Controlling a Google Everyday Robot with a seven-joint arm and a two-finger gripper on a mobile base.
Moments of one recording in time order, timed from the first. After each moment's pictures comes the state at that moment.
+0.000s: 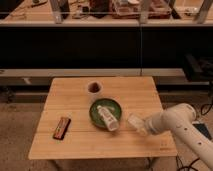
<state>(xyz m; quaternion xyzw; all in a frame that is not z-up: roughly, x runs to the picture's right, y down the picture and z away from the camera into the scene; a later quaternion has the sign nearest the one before) 0.200 0.188 0.746 0.08 -0.23 -0.90 0.35</state>
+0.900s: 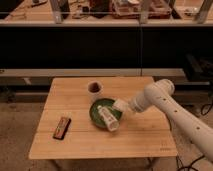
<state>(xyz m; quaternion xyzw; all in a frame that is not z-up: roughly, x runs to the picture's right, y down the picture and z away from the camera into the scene) 0.122 0.109 0.792 0.12 -0.26 -0.92 0.29</state>
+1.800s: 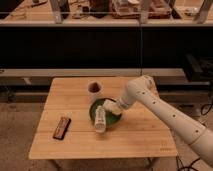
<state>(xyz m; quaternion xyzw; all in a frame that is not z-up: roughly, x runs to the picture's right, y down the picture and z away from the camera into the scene) 0.072 0.111 0.829 0.11 -0.29 -0.92 0.24</state>
